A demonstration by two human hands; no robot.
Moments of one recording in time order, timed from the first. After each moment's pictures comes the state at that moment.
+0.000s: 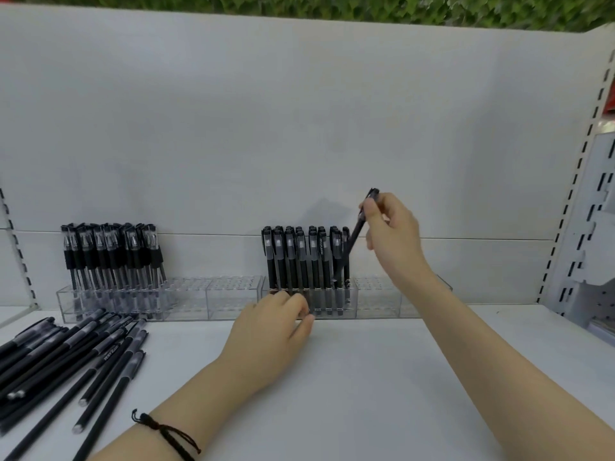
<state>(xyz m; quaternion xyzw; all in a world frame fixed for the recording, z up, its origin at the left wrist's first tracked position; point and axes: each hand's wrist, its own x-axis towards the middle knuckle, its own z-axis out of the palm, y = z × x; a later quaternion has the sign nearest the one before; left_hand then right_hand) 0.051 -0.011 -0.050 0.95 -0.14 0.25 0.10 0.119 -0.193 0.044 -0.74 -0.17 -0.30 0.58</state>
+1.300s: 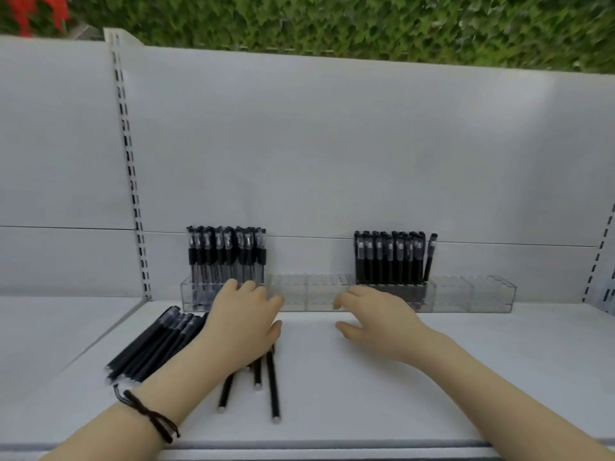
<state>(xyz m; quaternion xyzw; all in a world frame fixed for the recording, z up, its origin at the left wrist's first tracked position) -0.008 0.168 -0.027 0.93 -0.14 0.30 -0.17 0.026 -0.060 -0.017 -0.93 -0.31 -0.18 0.02</state>
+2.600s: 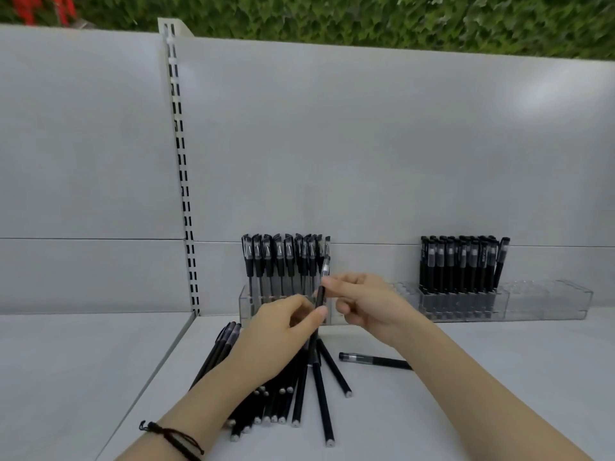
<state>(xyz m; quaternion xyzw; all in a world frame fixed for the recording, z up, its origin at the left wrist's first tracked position) 0.004 0.247 -0.035 0.90 -0.14 0.19 0.36 0.045 0.081 0.002 -0.69 -0.12 0.10 0.70</state>
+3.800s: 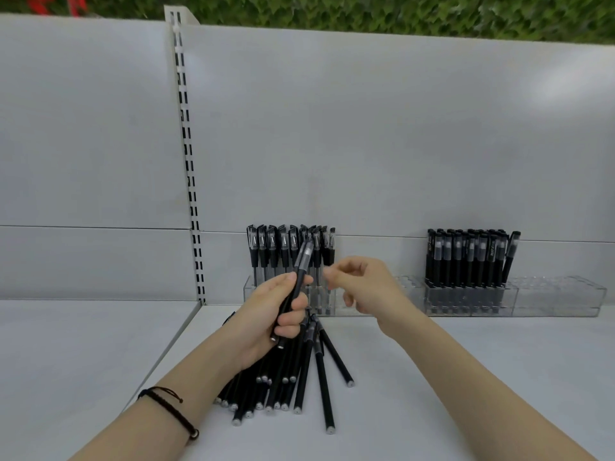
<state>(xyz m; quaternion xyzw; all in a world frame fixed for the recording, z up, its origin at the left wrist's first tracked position) 0.006 0.252 -0.021 0.56 -0.08 -0.06 0.83 0.045 0.086 -0.001 -0.77 -0.15 -0.04 0.62</state>
